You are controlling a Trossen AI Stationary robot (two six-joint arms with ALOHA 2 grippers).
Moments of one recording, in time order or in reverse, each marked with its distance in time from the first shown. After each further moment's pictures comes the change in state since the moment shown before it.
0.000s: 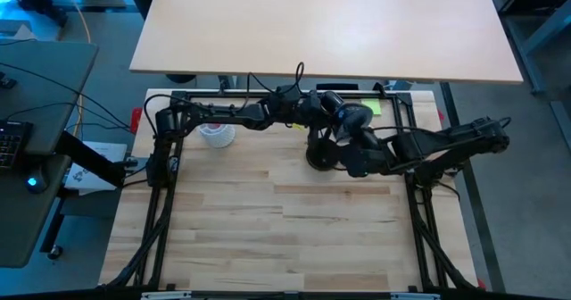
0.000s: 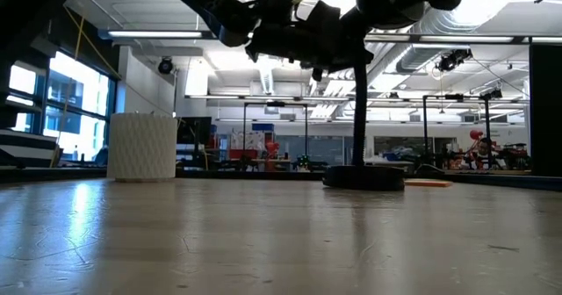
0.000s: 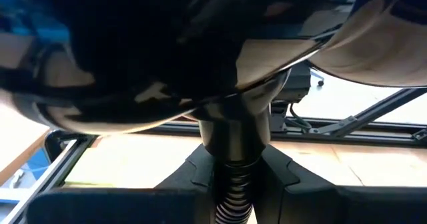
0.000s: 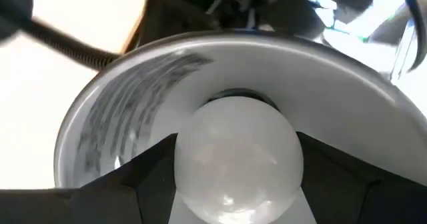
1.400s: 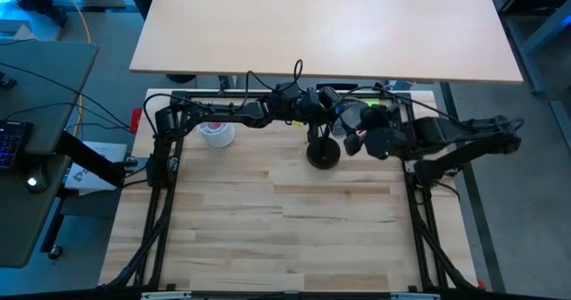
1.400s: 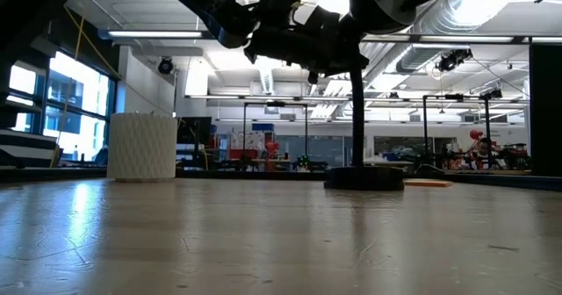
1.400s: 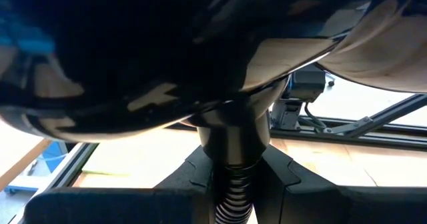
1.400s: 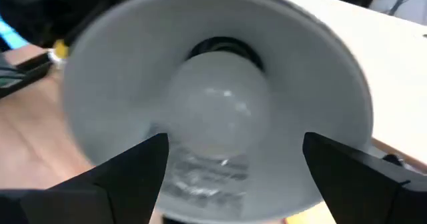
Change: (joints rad) left arm 0.004 0.001 0.000 -0.015 -0.012 -0.010; right arm -0.086 -0.150 0.000 -0.044 -0.252 1.625
